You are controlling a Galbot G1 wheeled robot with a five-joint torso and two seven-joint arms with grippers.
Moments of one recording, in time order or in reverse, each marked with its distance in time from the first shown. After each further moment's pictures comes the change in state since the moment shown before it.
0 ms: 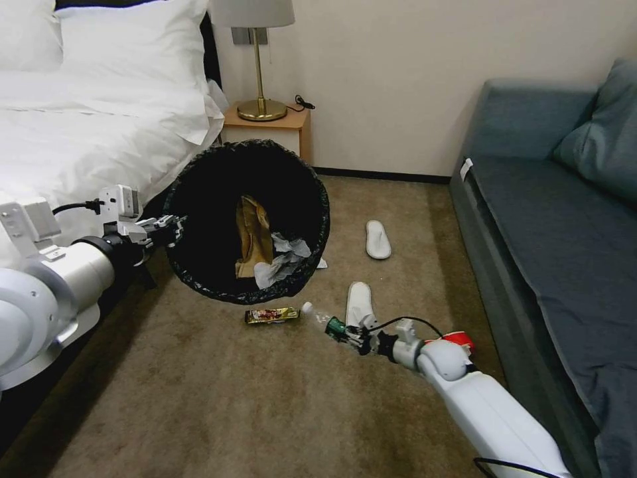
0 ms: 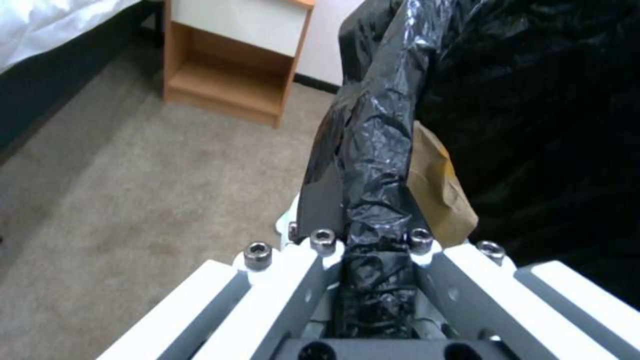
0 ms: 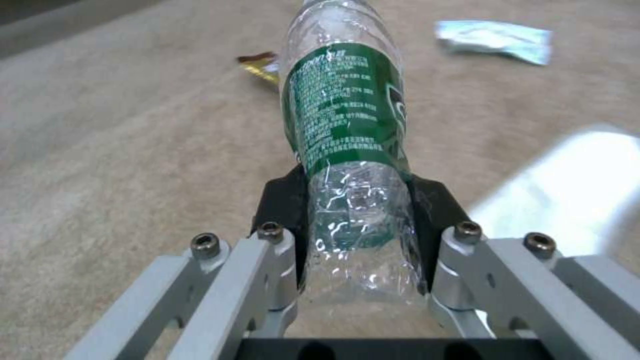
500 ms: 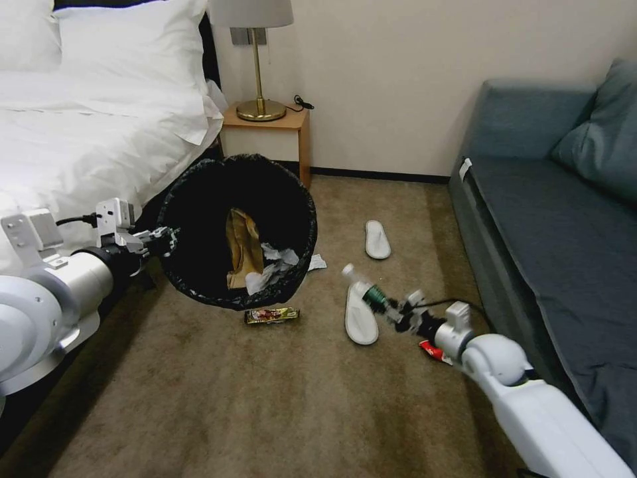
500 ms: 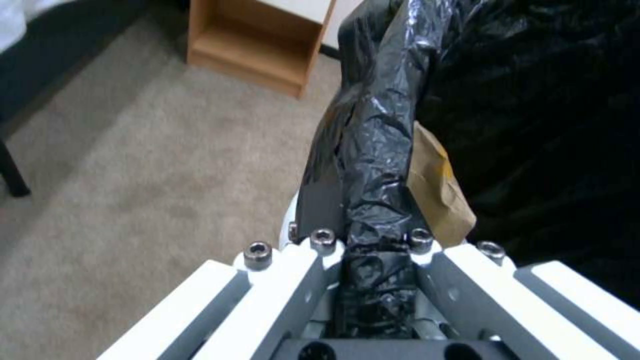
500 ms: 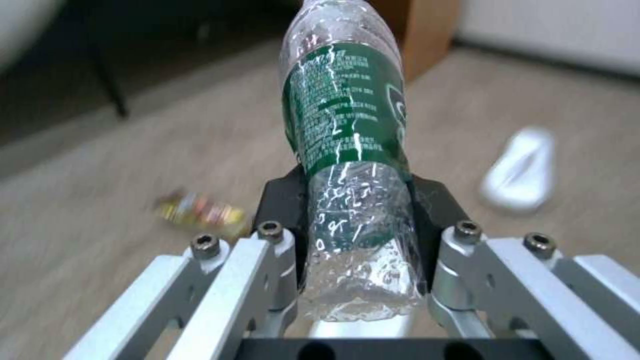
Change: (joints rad) left arm 0.055 0.000 0.001 0.020 -0.020 0.000 -0.042; right arm -0.144 -0.087 0.321 0.378 0.146 -0.113 0.156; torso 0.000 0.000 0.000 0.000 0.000
